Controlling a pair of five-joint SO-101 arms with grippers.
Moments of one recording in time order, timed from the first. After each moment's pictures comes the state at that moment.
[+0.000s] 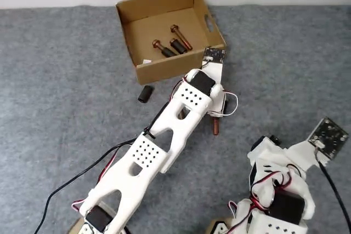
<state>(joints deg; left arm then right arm) 33.8 77.1 -83.5 98.3 34.1 14.1 -86.4 64.6 77.7 -26.7</state>
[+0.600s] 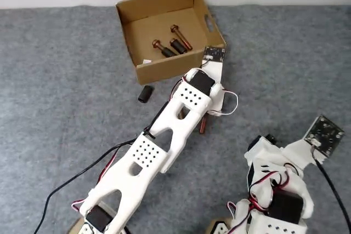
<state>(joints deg) 33.8 77.1 -86.2 98.8 34.1 11.8 -86.4 64.6 77.7 -26.7</state>
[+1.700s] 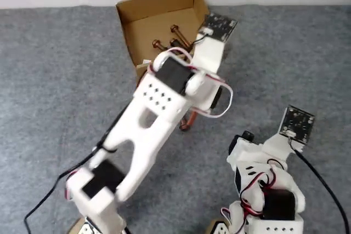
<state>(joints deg) 36.2 10.9 -29.0 98.5 21.5 -2.4 -86.4 64.6 77.7 -24.3</state>
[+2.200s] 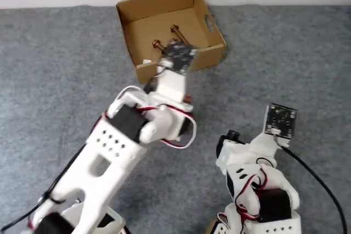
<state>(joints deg) 31.9 -25.6 21.6 73.5 19.3 -12.3 -86.4 64.6 76.7 -24.3</state>
